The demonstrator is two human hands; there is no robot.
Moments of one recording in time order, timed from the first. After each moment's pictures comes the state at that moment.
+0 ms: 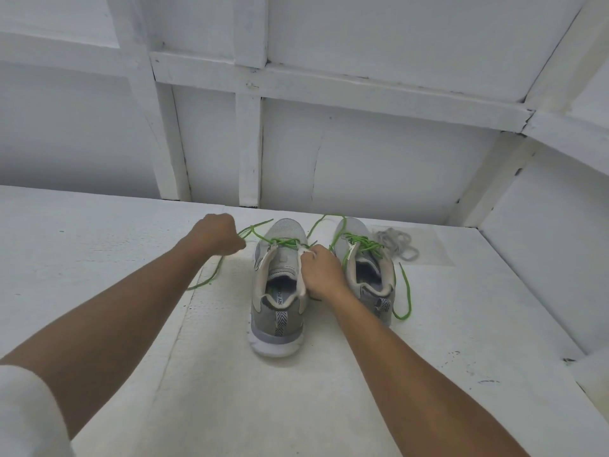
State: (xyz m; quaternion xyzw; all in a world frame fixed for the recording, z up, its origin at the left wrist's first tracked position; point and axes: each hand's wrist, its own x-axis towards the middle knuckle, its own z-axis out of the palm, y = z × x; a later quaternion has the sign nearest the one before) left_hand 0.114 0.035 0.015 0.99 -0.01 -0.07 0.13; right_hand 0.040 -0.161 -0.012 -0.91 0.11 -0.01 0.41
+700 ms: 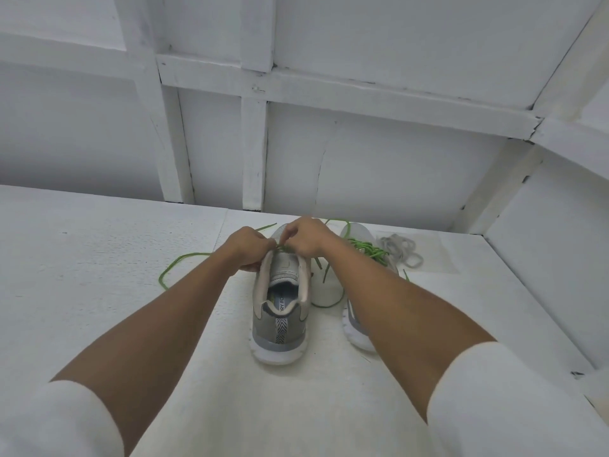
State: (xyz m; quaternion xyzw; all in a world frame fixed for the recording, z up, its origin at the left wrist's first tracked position) left_hand 0.103 -0.003 0.005 0.87 0.05 -0.14 0.47; right_hand 0.106 -0.151 0.033 -0.96 -0.06 0.11 0.25
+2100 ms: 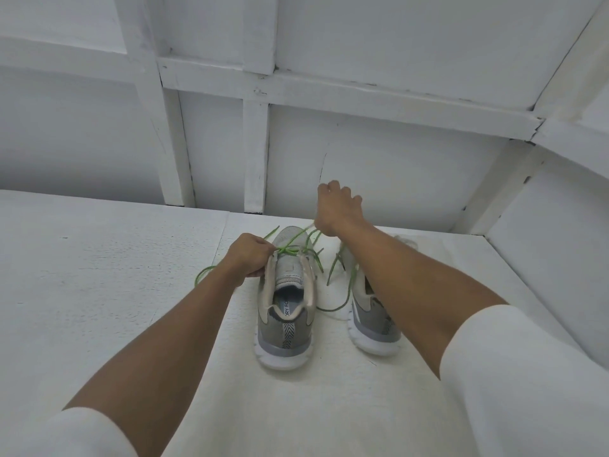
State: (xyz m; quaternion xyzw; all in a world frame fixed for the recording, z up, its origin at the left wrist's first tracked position) left_hand 0.099 -0.004 -0.007 0.81 0.08 -0.11 0.57; right_hand 0.141 -0.178 0.051 -1.00 0.00 -0.06 -0.02
